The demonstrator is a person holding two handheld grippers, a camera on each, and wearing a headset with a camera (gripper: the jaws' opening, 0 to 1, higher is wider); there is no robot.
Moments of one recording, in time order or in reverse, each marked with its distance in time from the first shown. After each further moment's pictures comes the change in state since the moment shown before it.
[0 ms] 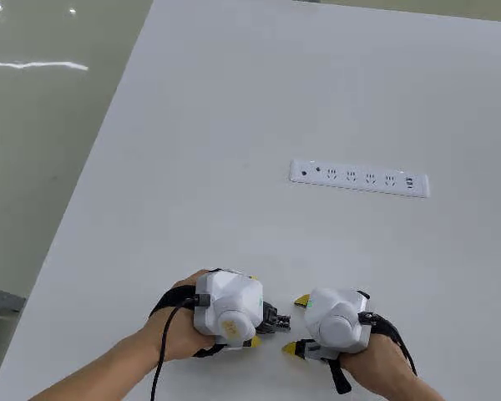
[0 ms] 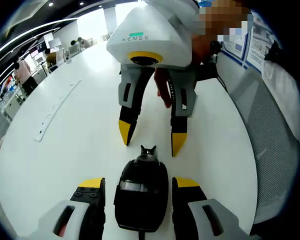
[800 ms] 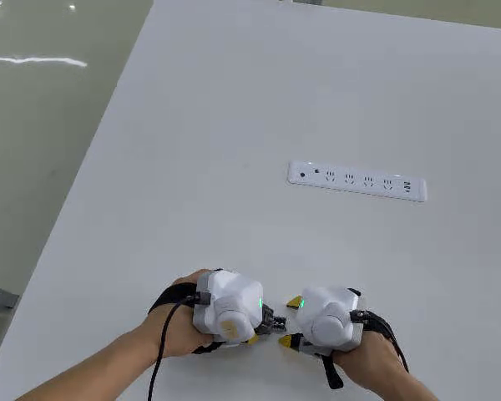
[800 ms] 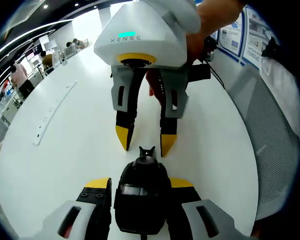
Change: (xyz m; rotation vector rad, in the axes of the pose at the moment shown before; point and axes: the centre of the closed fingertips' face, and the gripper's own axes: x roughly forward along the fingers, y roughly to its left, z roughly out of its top) left arm 0.003 -0.002 0.001 0.033 0.005 -0.019; right arm 0.003 -0.004 0.002 -0.063 0.018 -0.003
